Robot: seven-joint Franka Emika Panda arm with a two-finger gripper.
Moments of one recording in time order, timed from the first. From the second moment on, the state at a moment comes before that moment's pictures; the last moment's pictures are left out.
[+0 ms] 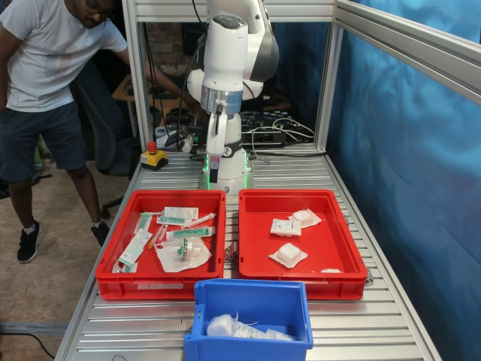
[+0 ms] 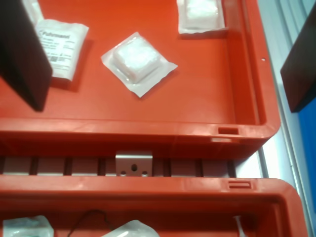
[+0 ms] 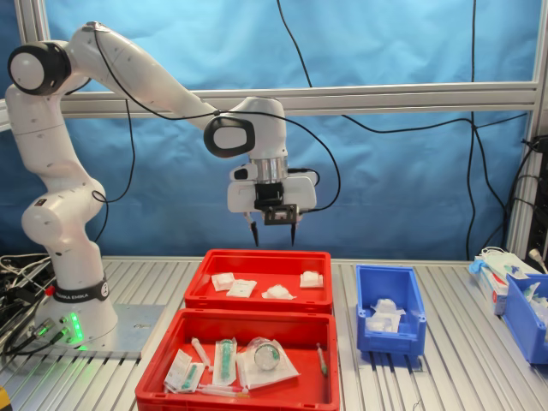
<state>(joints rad) -0.01 -0.16 -0.02 -2.32 -0.19 2.24 2.50</state>
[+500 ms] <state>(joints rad) -0.01 -0.16 -0.02 -2.32 -0.19 2.22 2.46</state>
